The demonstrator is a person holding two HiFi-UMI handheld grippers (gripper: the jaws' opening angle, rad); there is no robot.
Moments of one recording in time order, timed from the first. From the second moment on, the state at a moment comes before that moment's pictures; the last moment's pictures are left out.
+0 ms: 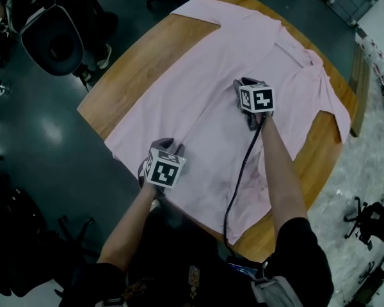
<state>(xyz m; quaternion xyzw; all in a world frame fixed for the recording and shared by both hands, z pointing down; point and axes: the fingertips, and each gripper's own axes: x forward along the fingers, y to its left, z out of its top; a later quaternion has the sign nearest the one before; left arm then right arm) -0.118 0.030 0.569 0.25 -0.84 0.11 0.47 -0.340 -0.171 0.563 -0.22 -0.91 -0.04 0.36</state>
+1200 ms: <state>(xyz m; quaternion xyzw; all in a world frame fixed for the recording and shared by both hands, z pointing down) -0.077 0.011 0.541 0.33 -0.79 0.12 0.50 -0.316 -0.231 0.540 -0.19 -0.90 -0.09 0.39</state>
